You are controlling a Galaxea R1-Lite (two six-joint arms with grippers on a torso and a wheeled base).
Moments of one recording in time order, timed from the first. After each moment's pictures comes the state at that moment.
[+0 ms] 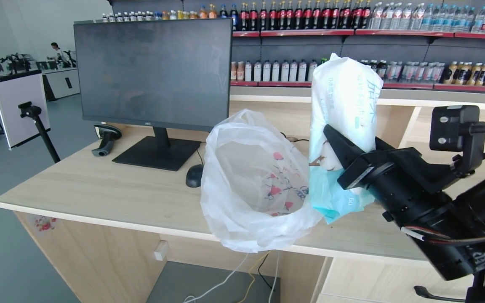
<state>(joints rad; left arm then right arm) 0.00 0.00 0.00 0.01 0.00 -0.01 0.70 1.67 -0.50 -1.55 -0.32 0.00</state>
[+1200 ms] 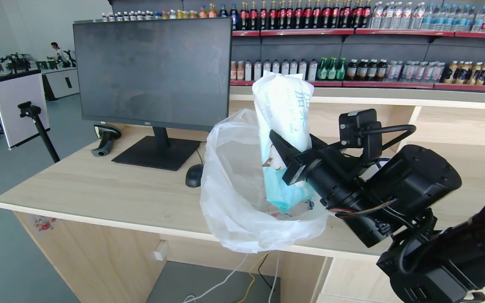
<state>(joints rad) 0.00 0.00 0.00 0.01 0.00 -0.01 0.70 1.92 -0.73 -1.54 -0.15 -0.02</state>
